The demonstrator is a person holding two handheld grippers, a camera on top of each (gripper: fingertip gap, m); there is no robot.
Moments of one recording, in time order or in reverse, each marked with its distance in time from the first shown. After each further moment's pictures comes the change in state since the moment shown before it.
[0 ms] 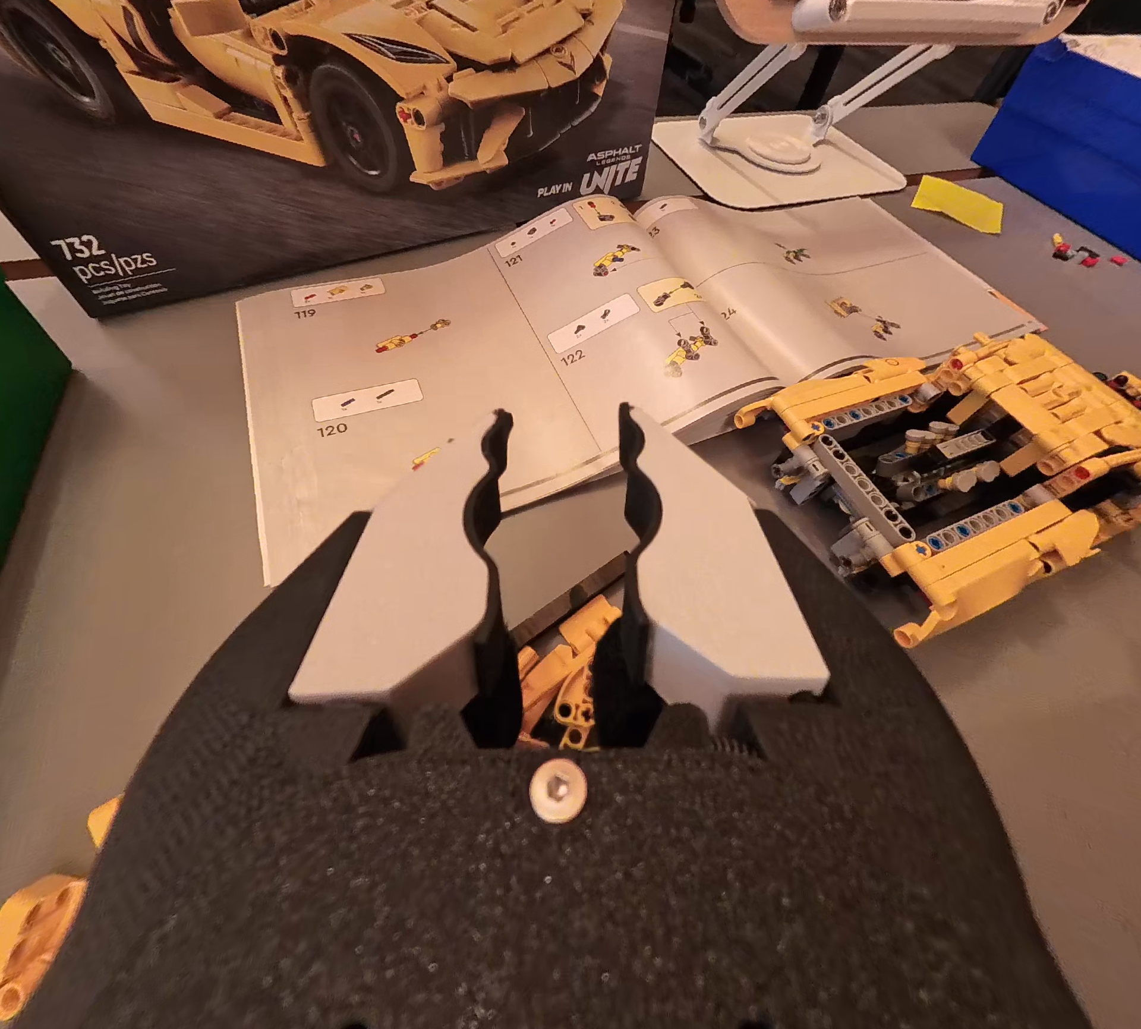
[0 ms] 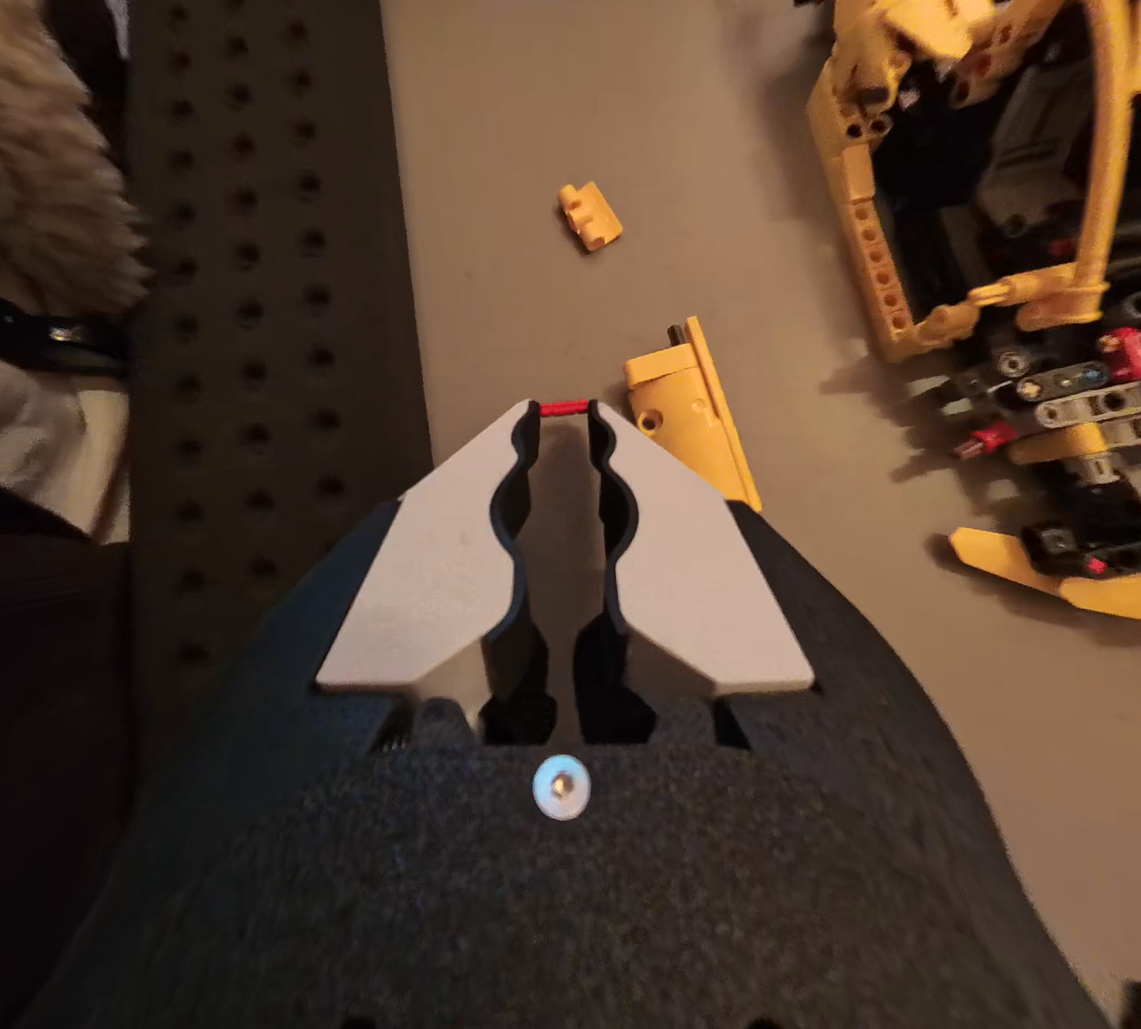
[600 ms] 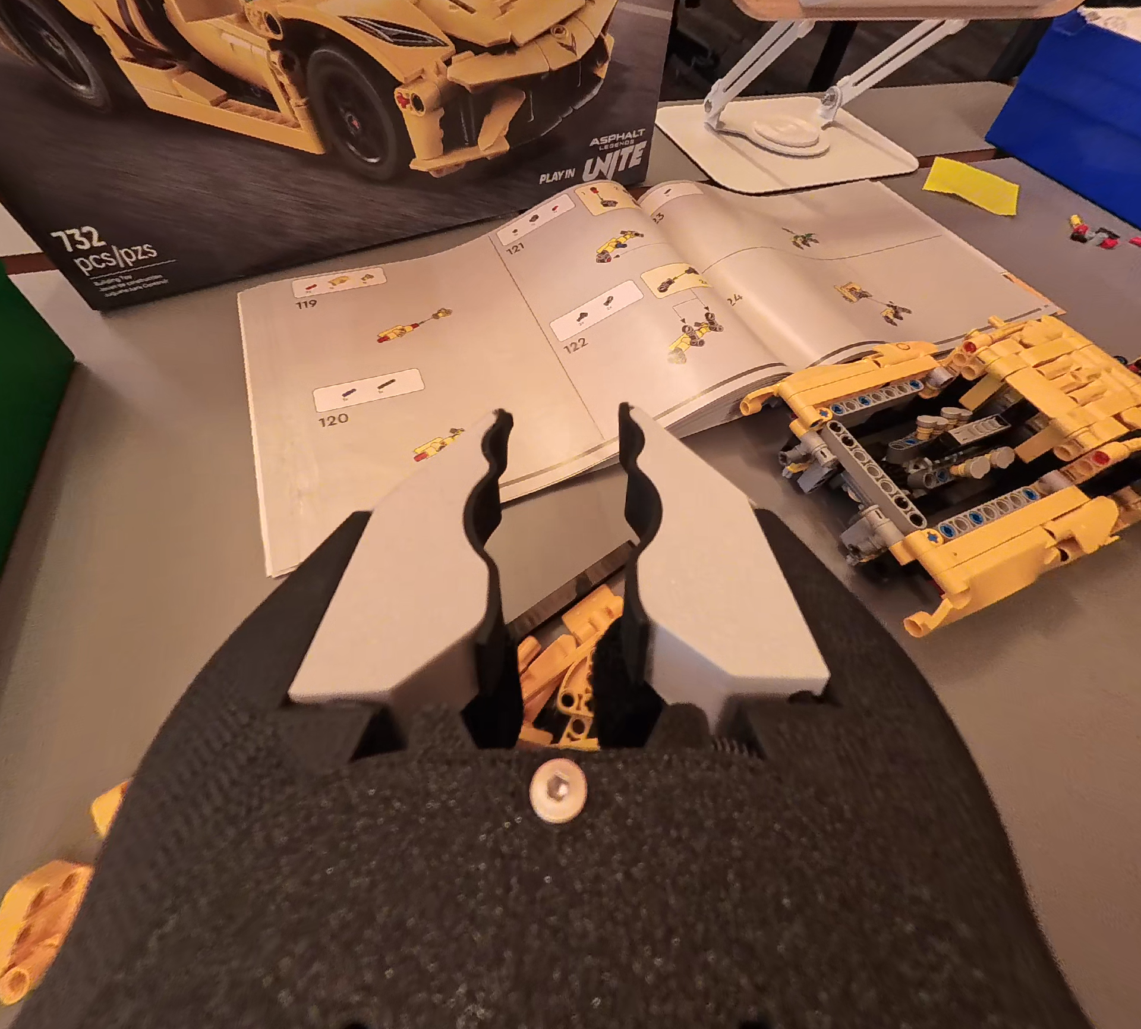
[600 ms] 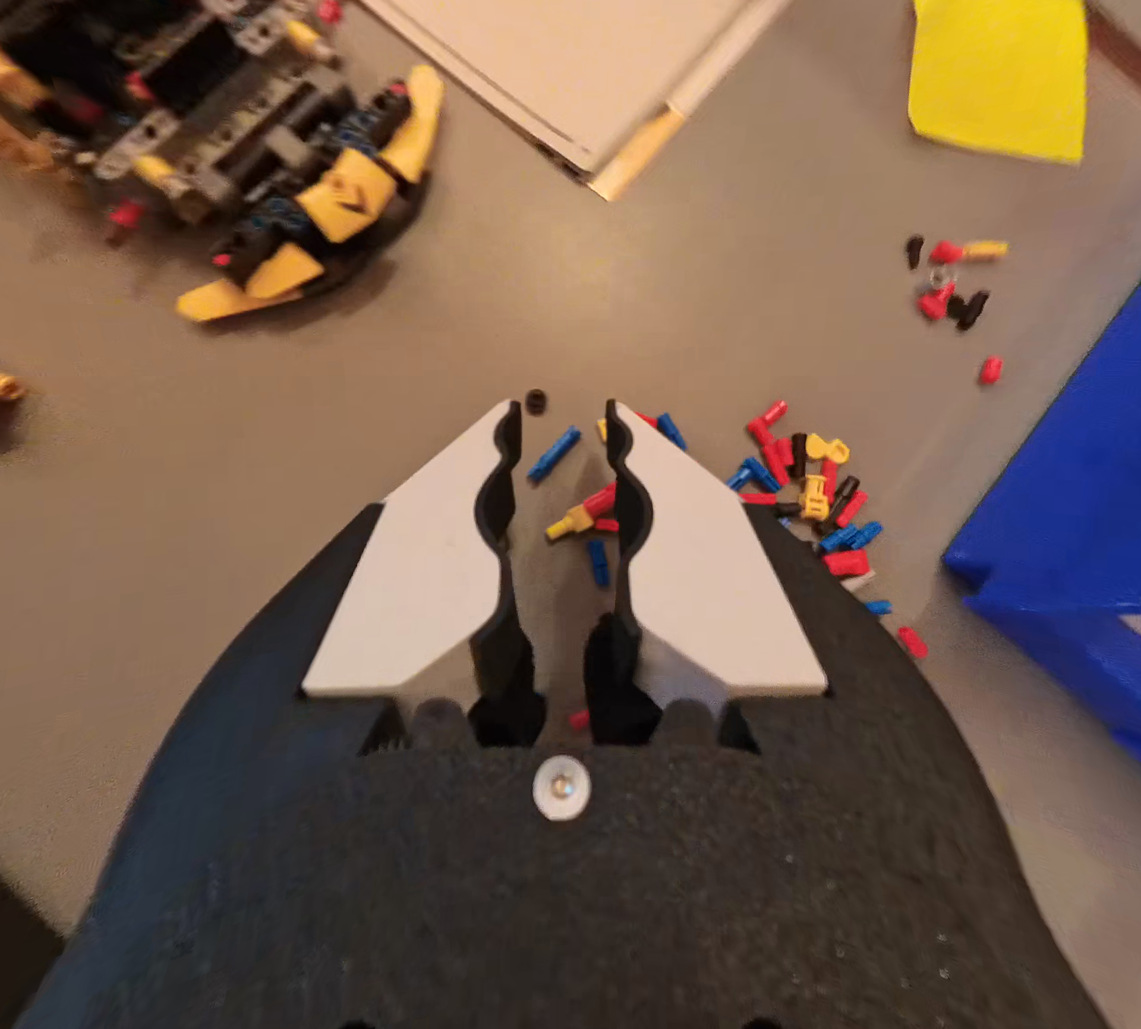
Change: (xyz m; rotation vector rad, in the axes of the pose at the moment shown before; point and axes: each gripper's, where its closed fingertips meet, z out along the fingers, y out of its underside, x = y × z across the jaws) left arm -0.001 0.006 0.000 -0.013 -0.010 0.012; right arm 0.195 0.097 -0.119 -0.036 0.555 0.418
